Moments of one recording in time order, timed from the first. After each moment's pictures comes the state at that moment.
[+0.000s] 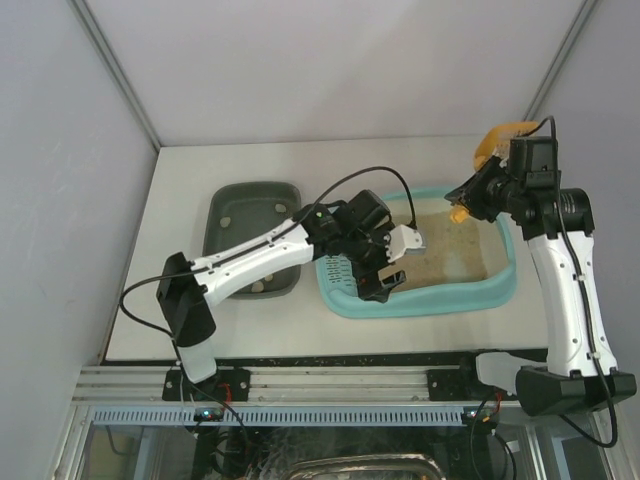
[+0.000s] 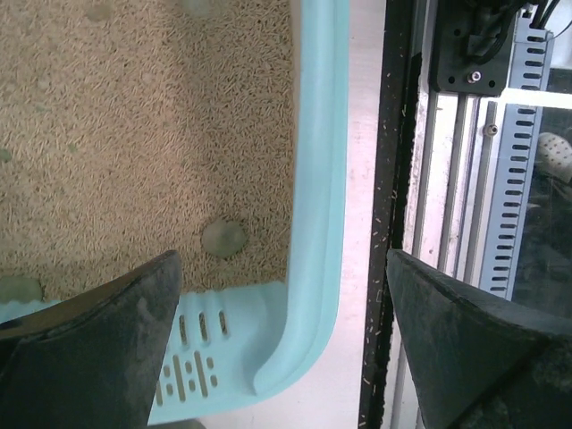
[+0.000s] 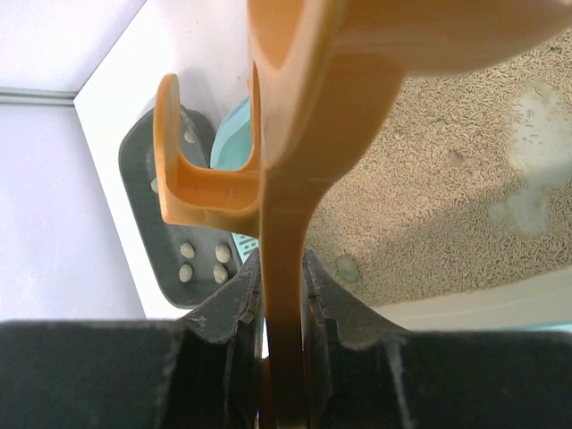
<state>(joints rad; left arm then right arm) -1.00 1.78 1.69 -0.85 0.42 0.30 0.05 1.22 1.58 -1.11 -0.17 0.75</state>
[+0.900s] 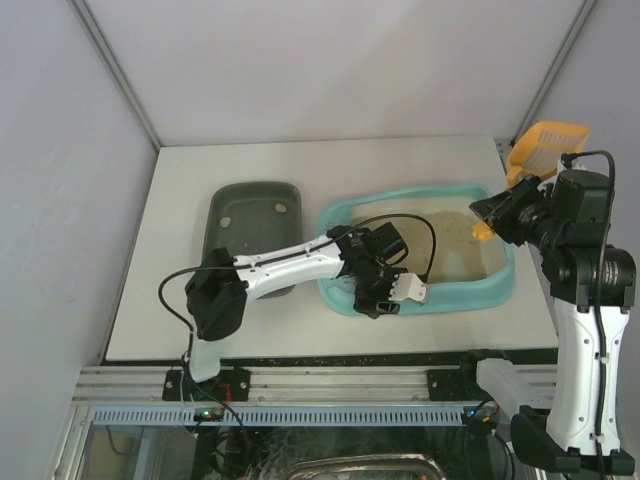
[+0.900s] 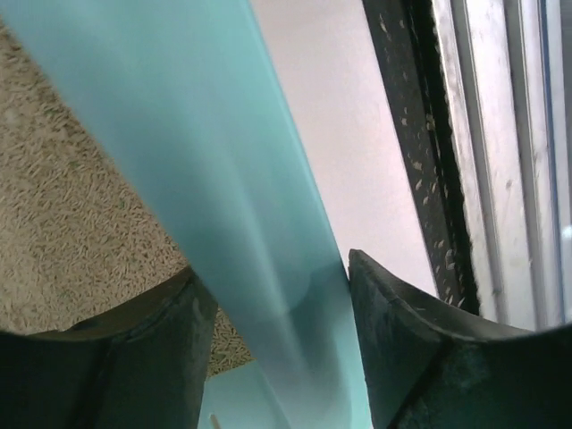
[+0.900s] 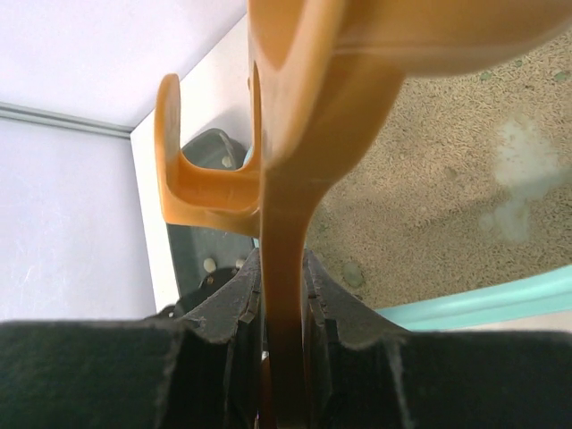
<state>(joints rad) -1.10 1.92 1.60 -0.81 0.36 0.64 -0.04 0.96 1.56 -1.14 -0.21 0.72</state>
